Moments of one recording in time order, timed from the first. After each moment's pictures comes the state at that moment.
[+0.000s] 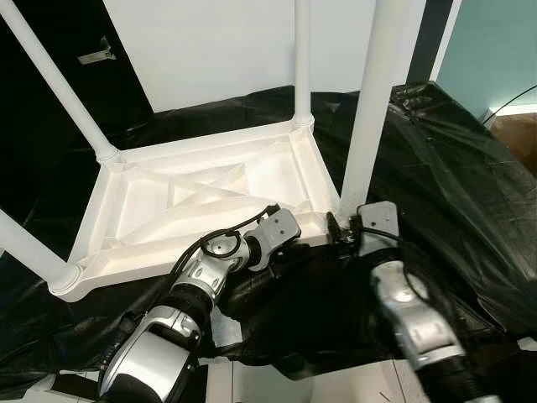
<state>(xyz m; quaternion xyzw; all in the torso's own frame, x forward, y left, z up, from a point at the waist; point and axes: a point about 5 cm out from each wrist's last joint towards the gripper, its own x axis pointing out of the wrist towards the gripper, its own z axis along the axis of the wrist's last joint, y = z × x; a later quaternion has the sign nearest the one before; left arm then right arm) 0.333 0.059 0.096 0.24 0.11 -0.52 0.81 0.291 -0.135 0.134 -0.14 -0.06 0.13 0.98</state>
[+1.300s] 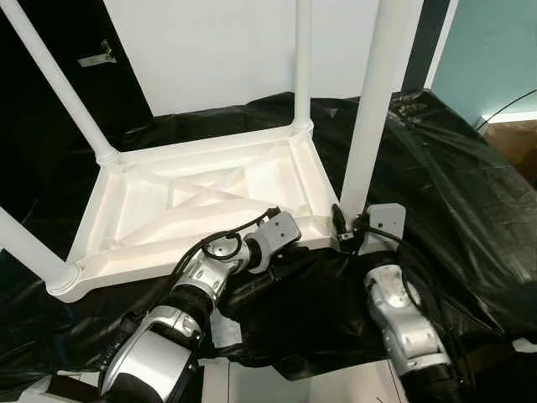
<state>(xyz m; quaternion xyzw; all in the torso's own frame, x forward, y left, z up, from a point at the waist) 0.332 0.057 0.093 0.24 0.12 -0.53 0.81 0.285 -0.122 0.126 -0.02 -0.08 0.00 1.00</state>
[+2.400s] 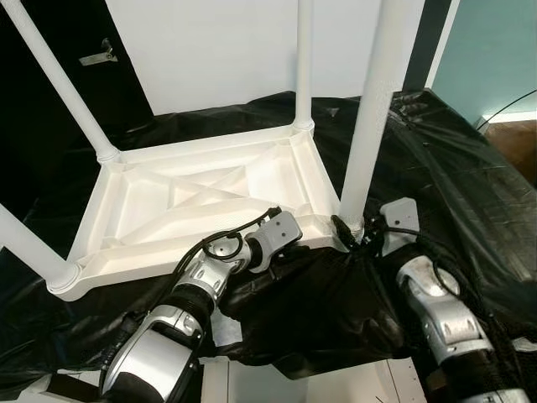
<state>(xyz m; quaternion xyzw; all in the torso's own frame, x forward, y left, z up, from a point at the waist) 0.332 0.057 0.092 0.24 0.12 -0.53 0.81 0.299 -0.161 0.132 -0.11 -0.05 0.20 0.97</state>
